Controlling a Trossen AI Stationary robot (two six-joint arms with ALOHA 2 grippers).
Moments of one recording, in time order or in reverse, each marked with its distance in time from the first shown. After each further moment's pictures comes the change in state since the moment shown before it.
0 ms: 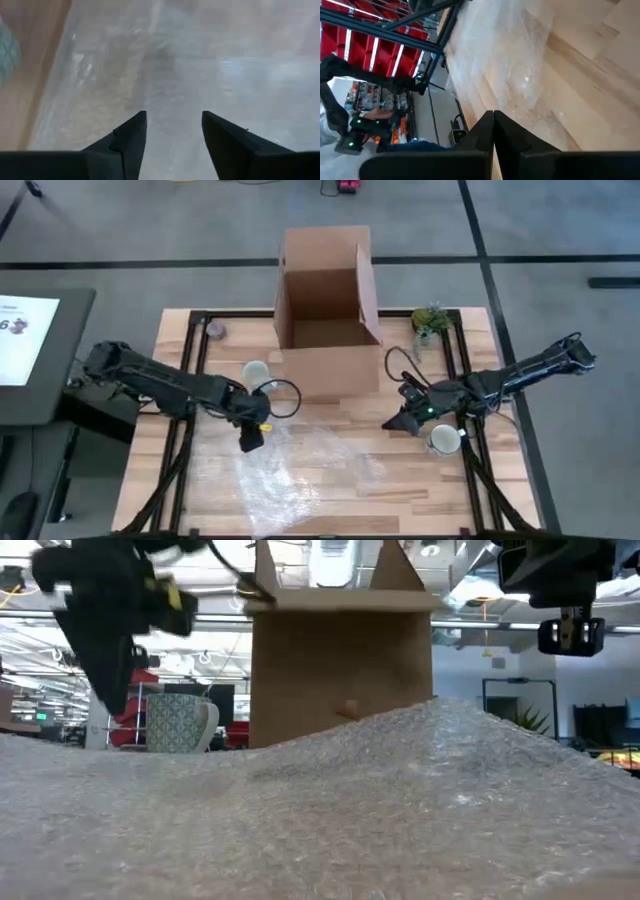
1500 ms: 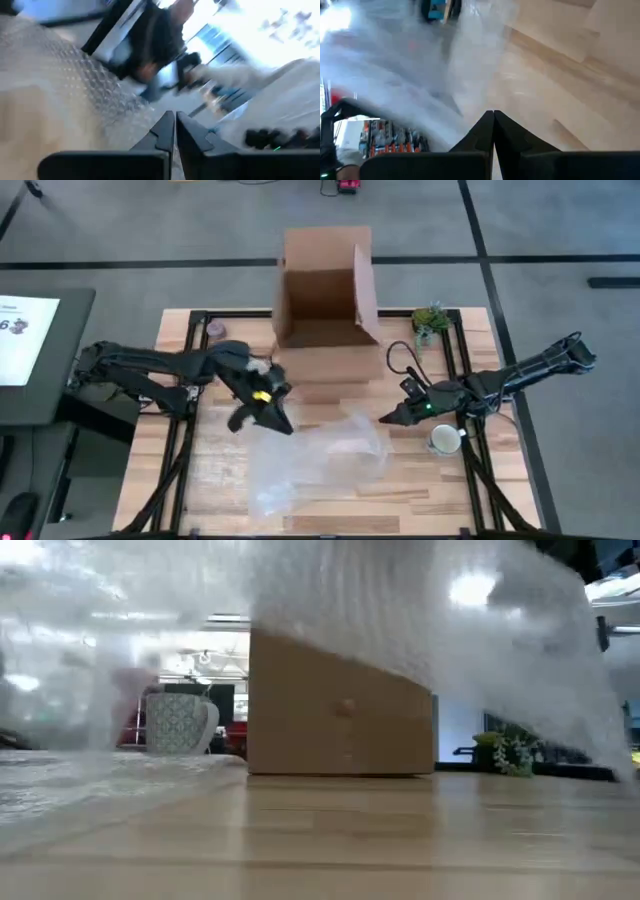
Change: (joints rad) left arm 0.085 -0.224 0.235 0.904 0.590 -0.156; right arm -0.007 0.000 0.000 0.001 0.110 0.169
